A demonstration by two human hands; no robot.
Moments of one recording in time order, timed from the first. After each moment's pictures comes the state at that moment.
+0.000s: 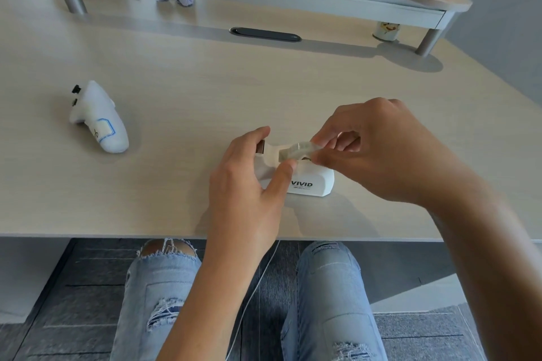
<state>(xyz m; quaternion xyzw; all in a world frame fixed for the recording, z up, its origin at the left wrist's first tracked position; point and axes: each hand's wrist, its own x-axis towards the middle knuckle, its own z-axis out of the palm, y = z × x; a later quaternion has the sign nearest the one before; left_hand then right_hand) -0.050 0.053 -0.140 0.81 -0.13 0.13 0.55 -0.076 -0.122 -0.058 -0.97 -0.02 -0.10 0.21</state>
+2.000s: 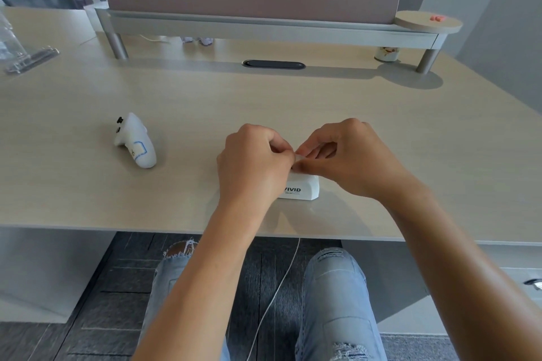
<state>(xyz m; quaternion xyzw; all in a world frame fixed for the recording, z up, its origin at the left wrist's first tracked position) -0.046 0.032 -0.070 0.89 -0.08 0.06 0.45 -0.071 -0.135 -0.070 -0.93 -0.04 -0.11 0.36</state>
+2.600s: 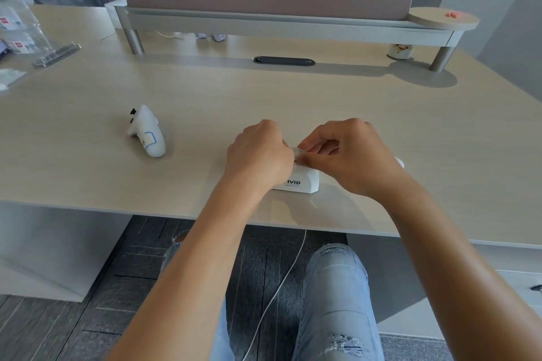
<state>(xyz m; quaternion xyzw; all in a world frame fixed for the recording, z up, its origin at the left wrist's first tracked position) -0.053 0.026 -0.049 0.94 -0.08 -0.04 0.32 -0.073 -0.138 -0.078 -0.92 -0.05 -0.13 0.36</state>
